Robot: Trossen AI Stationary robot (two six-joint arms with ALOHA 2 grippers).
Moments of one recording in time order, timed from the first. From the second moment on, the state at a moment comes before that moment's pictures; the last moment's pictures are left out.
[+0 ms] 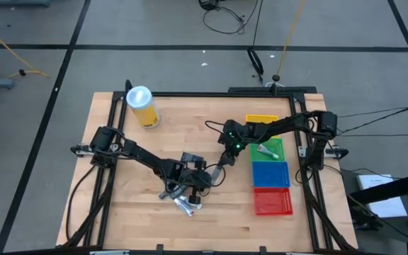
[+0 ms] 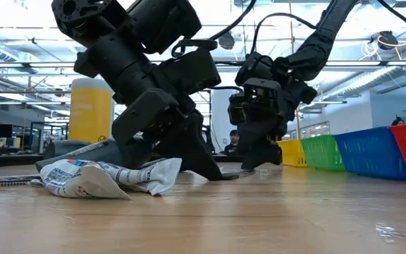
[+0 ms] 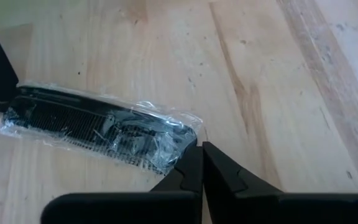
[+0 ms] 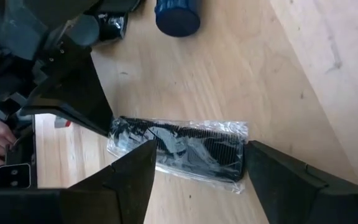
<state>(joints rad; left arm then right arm) -0.23 1.99 1.03 0.09 -0.10 0.01 -0.23 1.83 0.81 0.03 -0.64 0.44</state>
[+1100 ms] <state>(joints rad) -0.22 1.99 1.03 0.10 -0.12 -0.03 -0.16 1.66 0.81 -0.04 -0.56 0.48</state>
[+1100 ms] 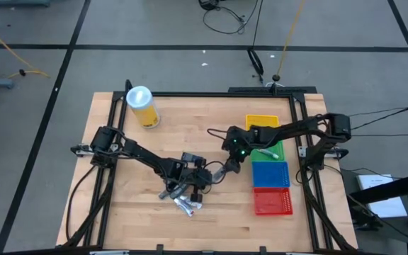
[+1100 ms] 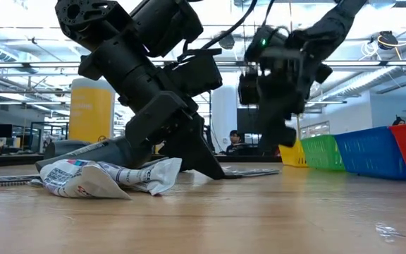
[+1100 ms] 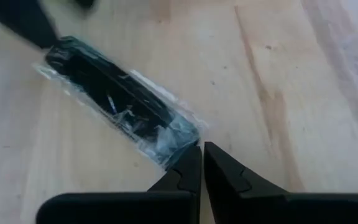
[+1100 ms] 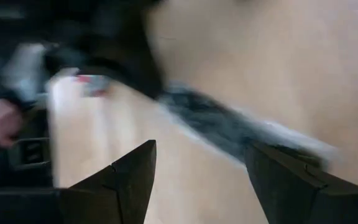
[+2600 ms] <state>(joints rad) -0.23 1.82 1.02 -0.25 -0.45 -0.16 0.10 1.85 0.73 0.32 -0.07 -0.19</state>
